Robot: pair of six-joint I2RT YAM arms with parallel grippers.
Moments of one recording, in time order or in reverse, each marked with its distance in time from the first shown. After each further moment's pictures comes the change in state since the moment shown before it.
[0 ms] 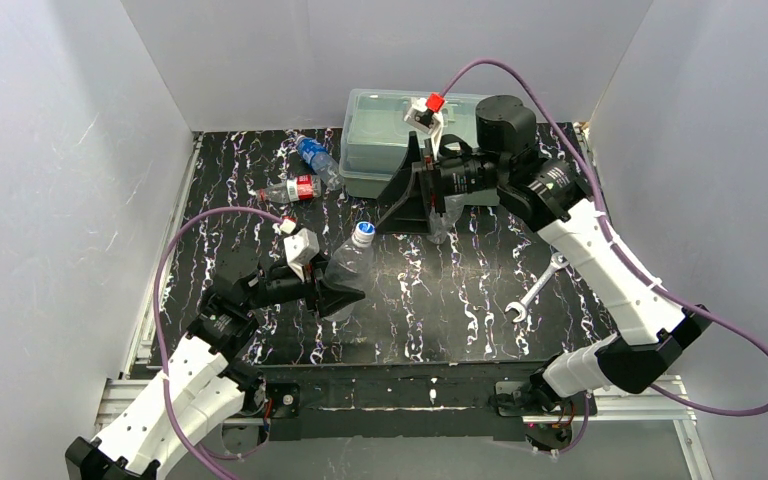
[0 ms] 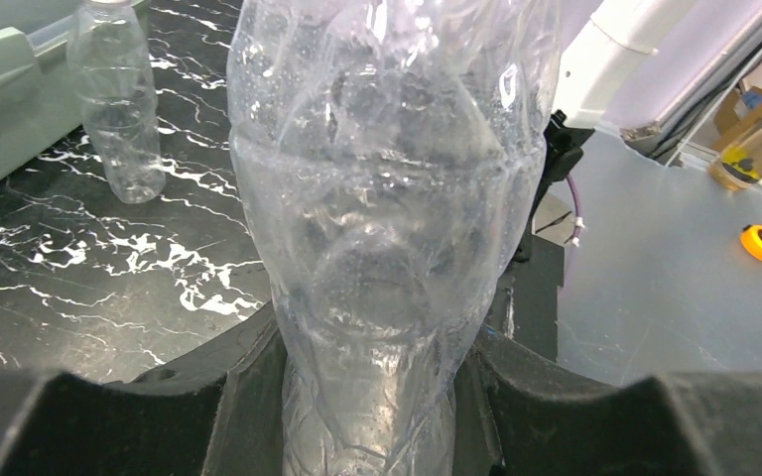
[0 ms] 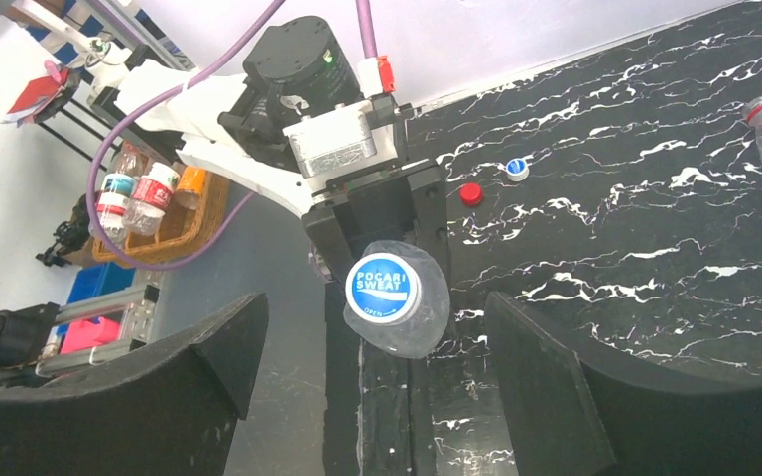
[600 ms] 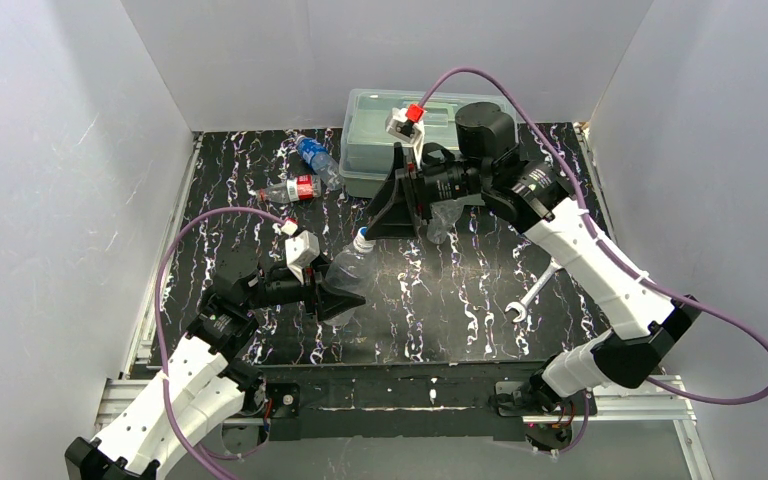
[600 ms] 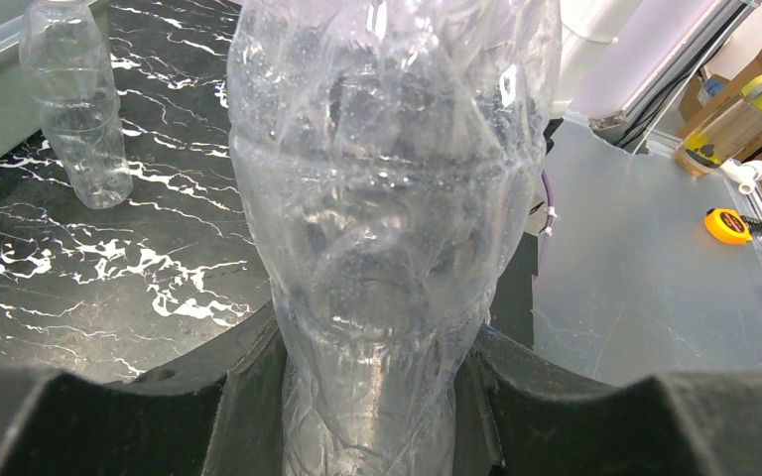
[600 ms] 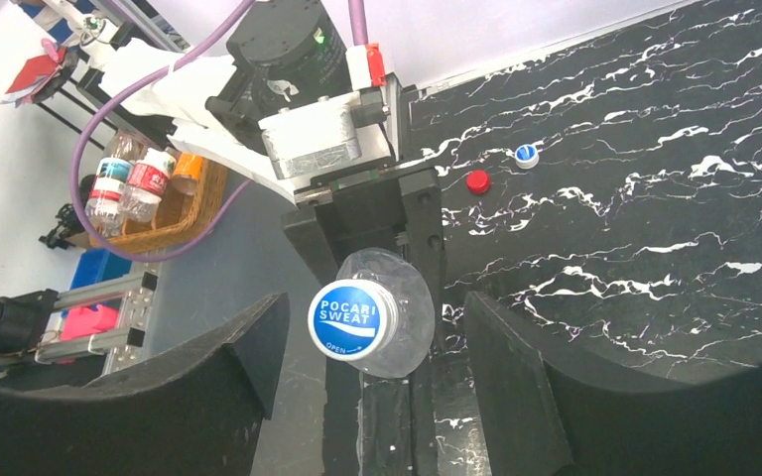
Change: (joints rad) left arm 0.005 0.000 0.003 -0.004 0.073 -0.015; right arm 0.058 0.034 -0.005 -0.001 0.033 -0.021
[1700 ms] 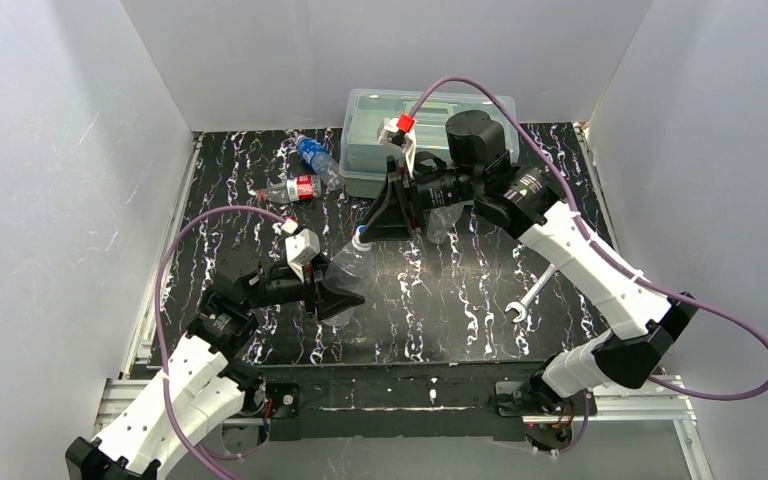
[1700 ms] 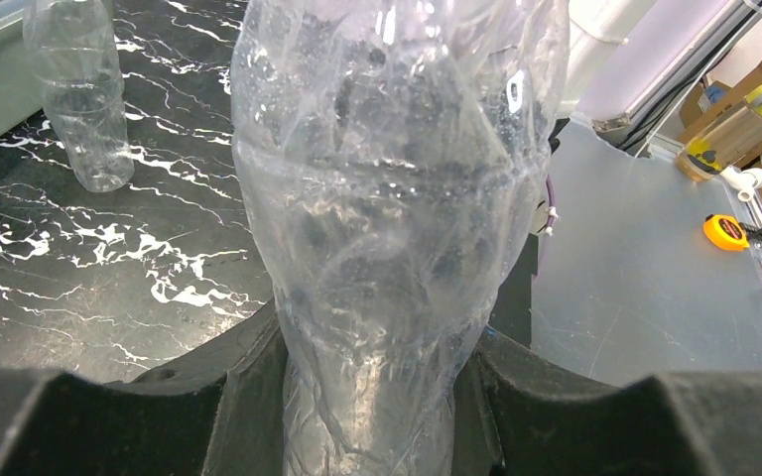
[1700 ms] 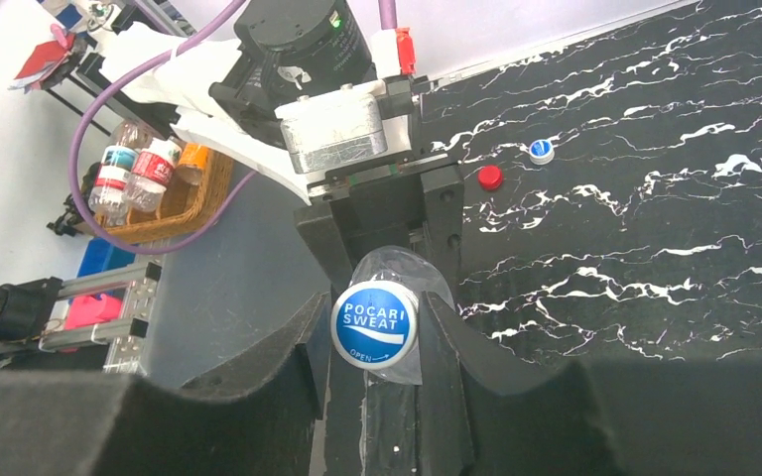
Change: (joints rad) left arm 0.005 0.004 0.003 -0.021 -0.014 -0.012; right arm 0.037 0.002 -0.043 0.021 0.001 -0.005
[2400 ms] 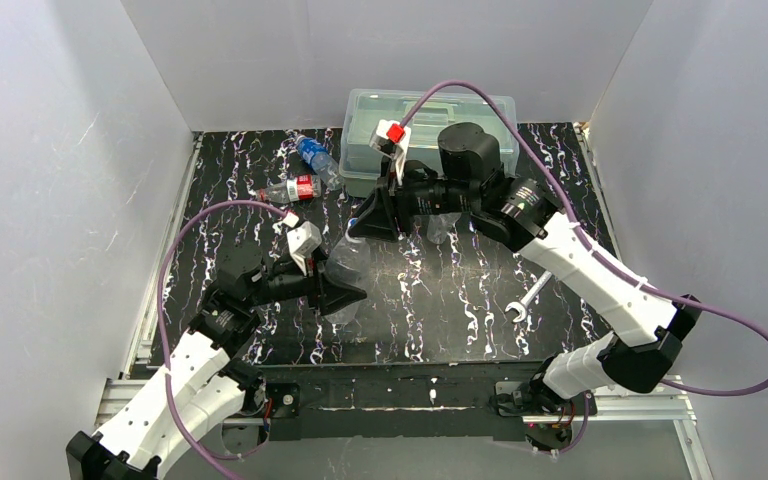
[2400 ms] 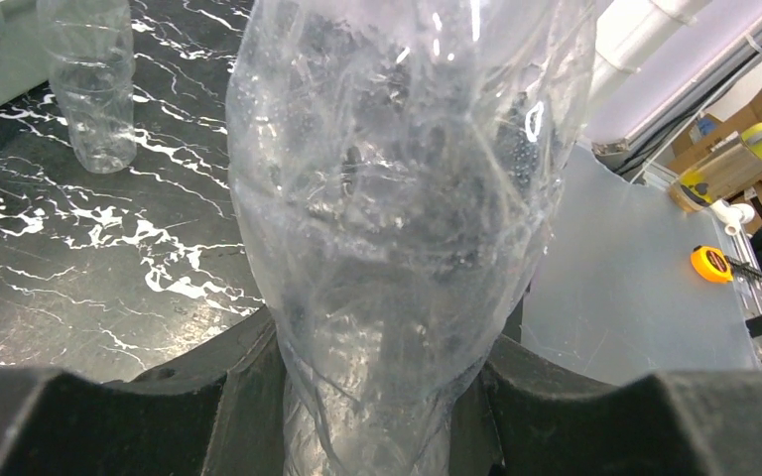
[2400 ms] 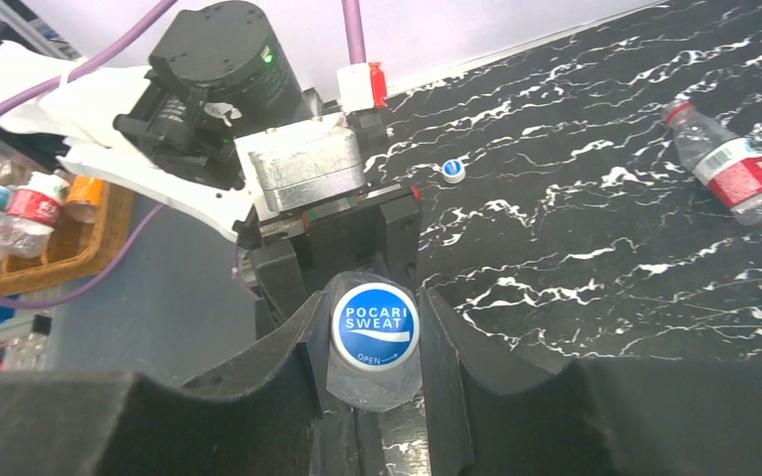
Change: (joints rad) left arm 0.001 0.027 0.011 0.006 -0.045 -0.072; right arm 0.094 -0.029 -0.025 0.043 0.270 -0.041
